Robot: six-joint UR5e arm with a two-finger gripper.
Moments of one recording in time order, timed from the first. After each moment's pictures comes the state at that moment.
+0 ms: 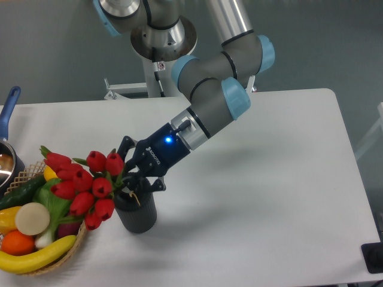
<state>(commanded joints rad) 2.49 -1.94 -1.83 -0.72 0.31 1.15</state>
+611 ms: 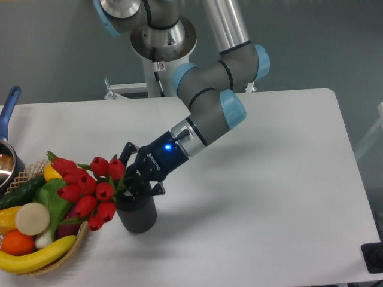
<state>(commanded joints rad) 2.50 -1.94 -1.89 -0.72 0.31 1.23</state>
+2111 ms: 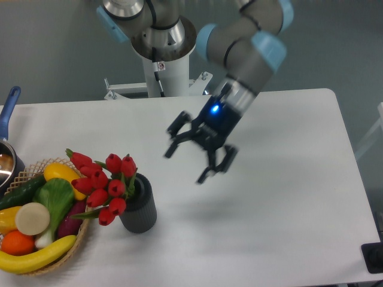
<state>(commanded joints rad) 2.80 -1.62 -1.89 -0.73 0.81 1.33</state>
